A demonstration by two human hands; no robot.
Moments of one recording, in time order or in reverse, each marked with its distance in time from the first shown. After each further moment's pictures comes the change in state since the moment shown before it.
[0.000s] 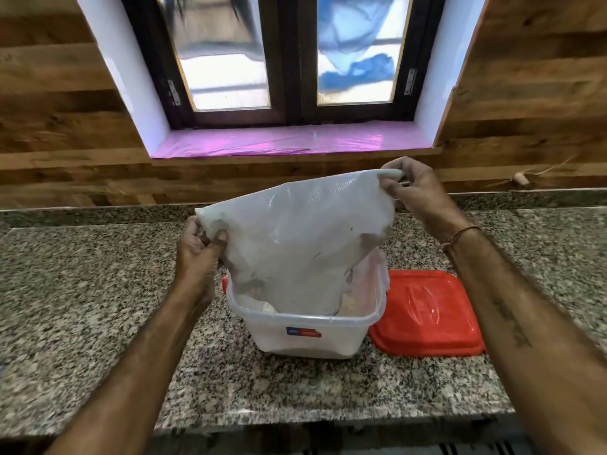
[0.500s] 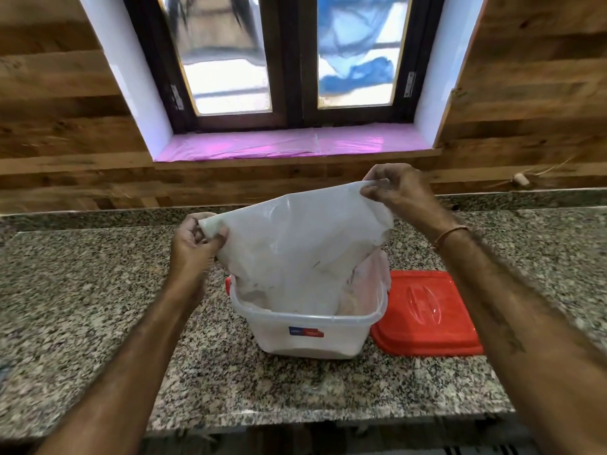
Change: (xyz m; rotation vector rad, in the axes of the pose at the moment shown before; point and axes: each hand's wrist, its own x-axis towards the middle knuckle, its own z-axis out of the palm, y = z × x) left_hand 0.000 0.018 -0.010 0.175 0.016 0.021; right_hand -0.009 -0.024 0.016 -0.262 -0.045 -0.111
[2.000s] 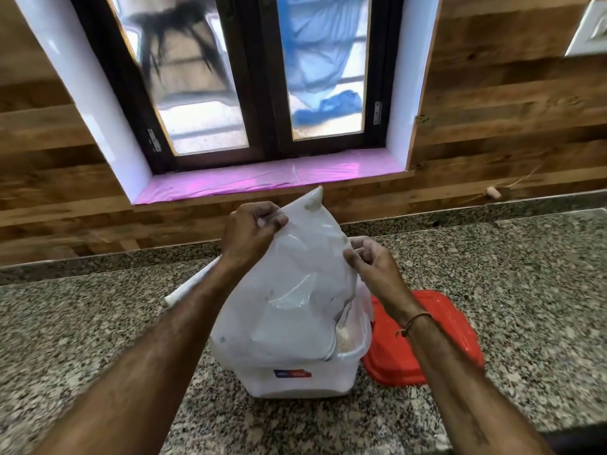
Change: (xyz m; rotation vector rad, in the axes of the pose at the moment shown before) left_hand 0.049 0.051 0.122 0.599 -0.228 0.459; right_hand -0.055 0.065 0.050 0.485 0.083 0.194
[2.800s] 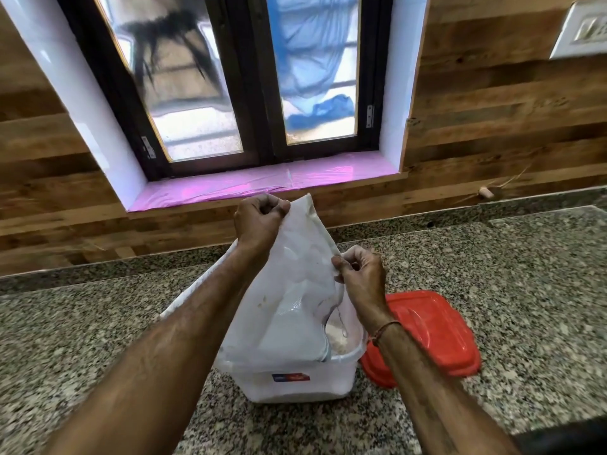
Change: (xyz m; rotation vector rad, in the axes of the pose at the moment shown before) left_hand 0.019 0.022 0.028 -0.301 0.131 -0.233; right_hand 0.001 0.019 0.036 -0.022 0.323 -0.014
